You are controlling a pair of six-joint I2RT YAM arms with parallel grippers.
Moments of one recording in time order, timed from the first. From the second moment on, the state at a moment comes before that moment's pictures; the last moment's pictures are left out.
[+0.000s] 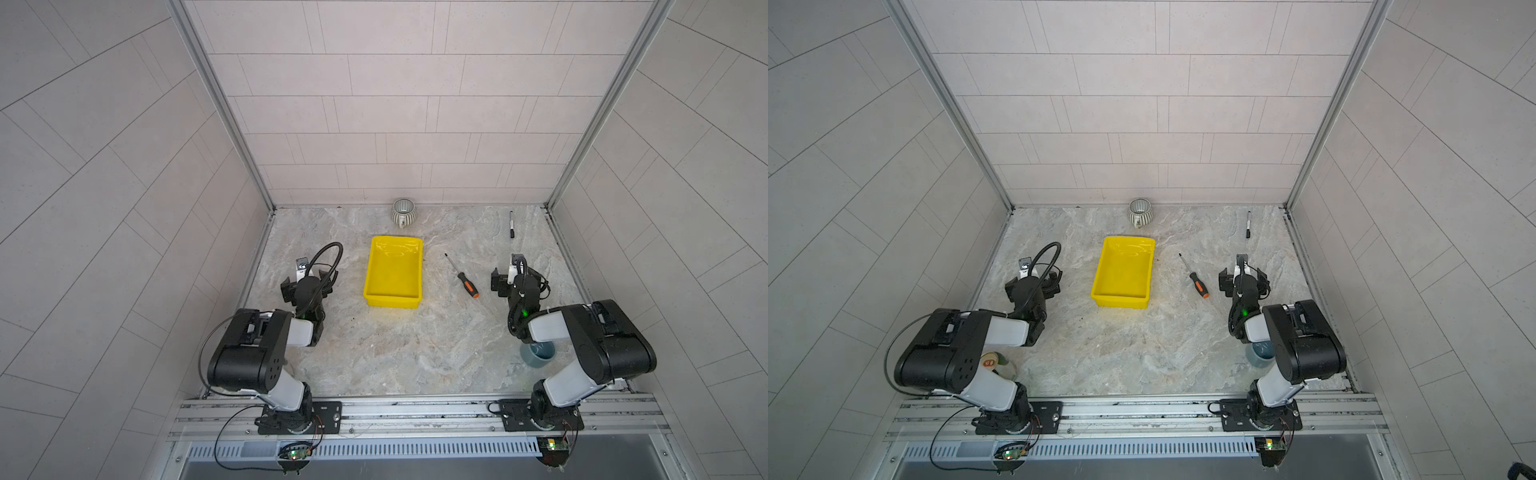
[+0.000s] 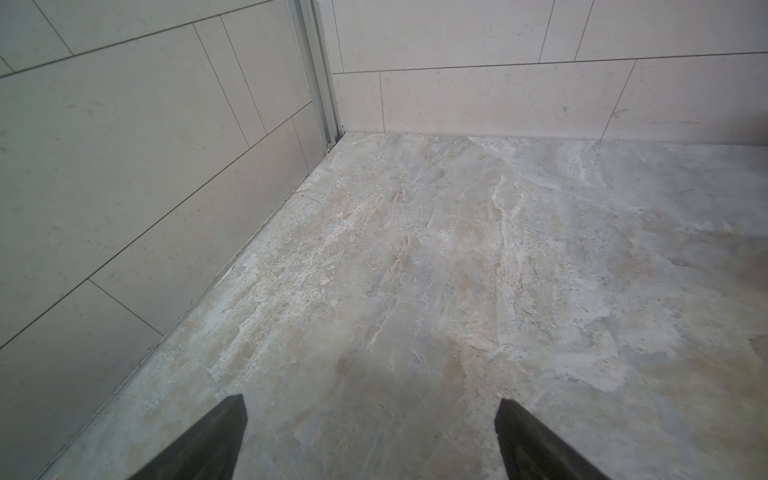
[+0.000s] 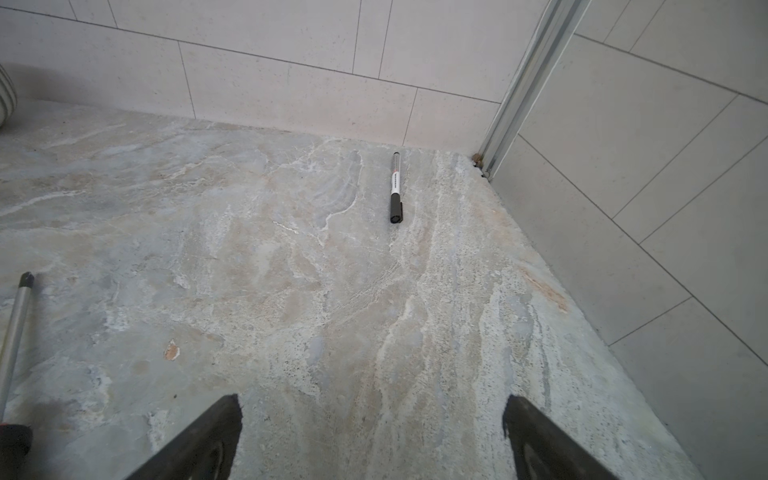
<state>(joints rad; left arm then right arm) -0.08 1.49 0.29 0.87 -0.46 -0.03 0.10 1.56 0.32 0.93 0.38 -0.08</state>
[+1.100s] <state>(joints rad) -0.16 0.68 0.48 -0.50 -0.05 -0.39 0.31 0.61 0.29 -0.33 0.48 0.43</state>
